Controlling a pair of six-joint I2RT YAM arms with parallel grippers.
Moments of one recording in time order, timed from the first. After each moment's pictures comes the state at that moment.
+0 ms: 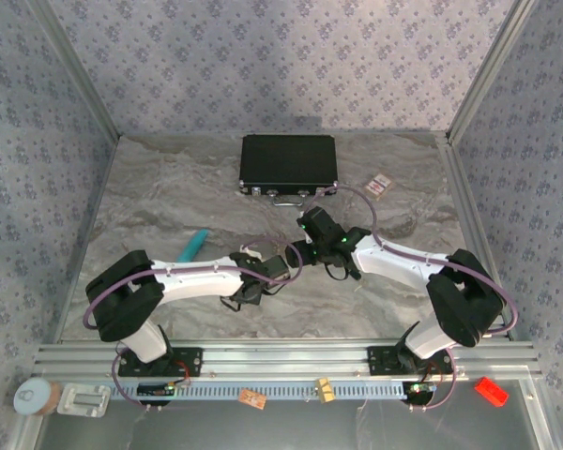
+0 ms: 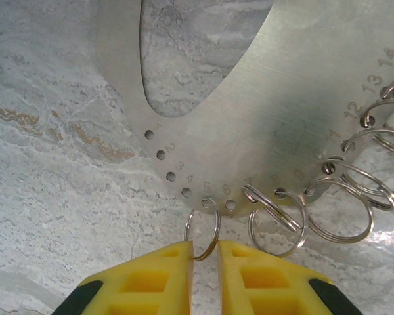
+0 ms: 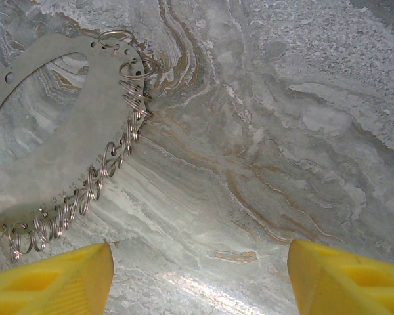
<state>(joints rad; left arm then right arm) -1.08 1.61 0.89 -0.85 -0.43 -0.89 0.77 1.50 0.89 -0.37 0.01 0.44</state>
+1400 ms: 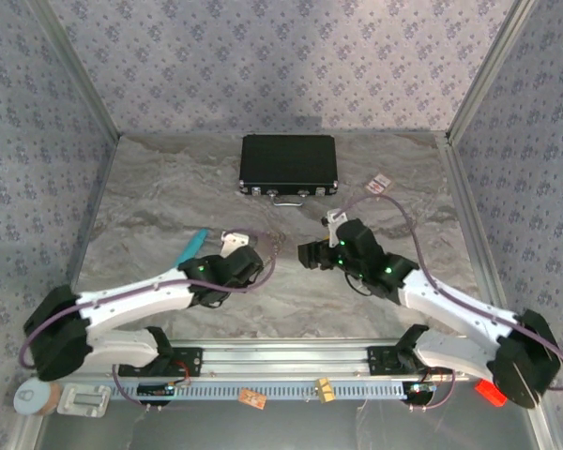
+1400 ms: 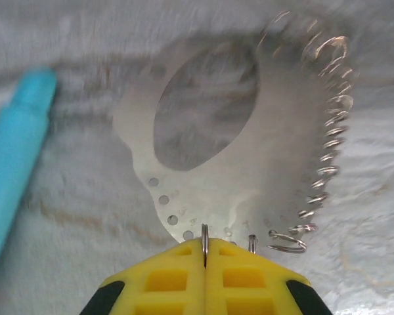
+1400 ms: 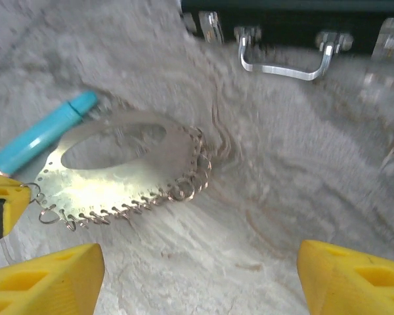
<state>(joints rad) -1.02 1.16 0.70 -0.56 -0.54 -0.60 0.76 1.01 0.62 -0.14 0.03 0.40</state>
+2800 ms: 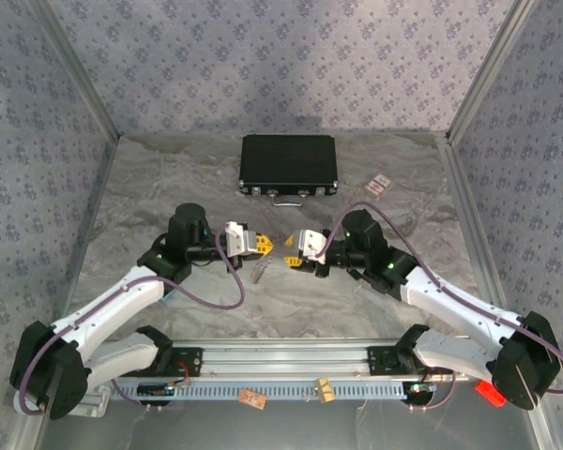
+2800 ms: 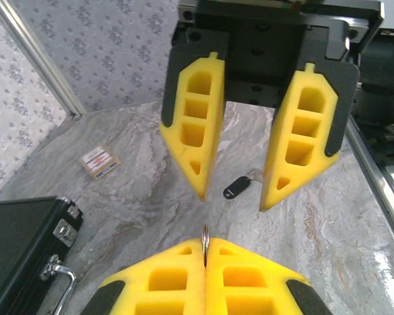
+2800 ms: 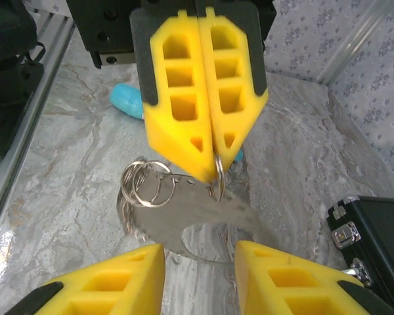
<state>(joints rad) -0.59 1.04 0.65 0.04 0.80 0.55 0.74 1.05 0.70 -0.03 -0.52 -0.57</state>
